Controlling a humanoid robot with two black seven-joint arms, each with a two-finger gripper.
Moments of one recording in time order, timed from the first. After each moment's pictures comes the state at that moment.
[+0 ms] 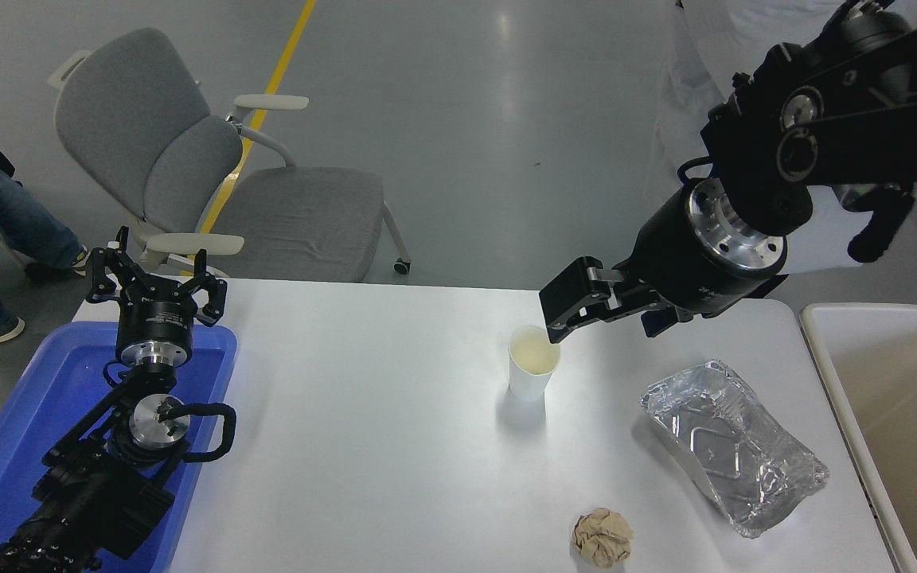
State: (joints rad) left arm -0.52 0.15 -1.18 -0.59 0.09 -0.33 -0.54; right arm 2.45 -0.10 -1.15 1.62 0.06 0.46 0.08
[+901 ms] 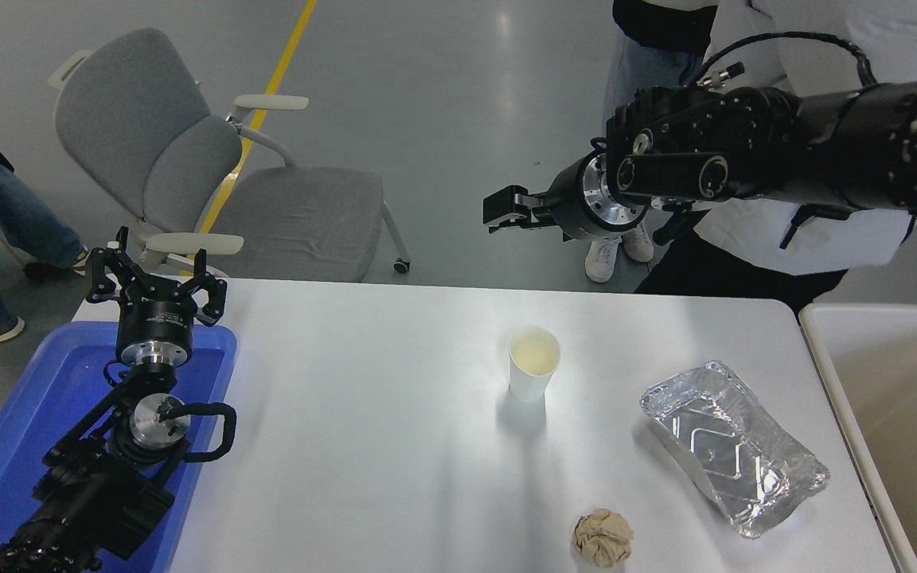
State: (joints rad) left arm -0.52 0.15 -1.18 -0.59 0.09 -0.33 -0.54; right arm 1.88 0.00 -1.10 1.01 0.08 0.26 0.03
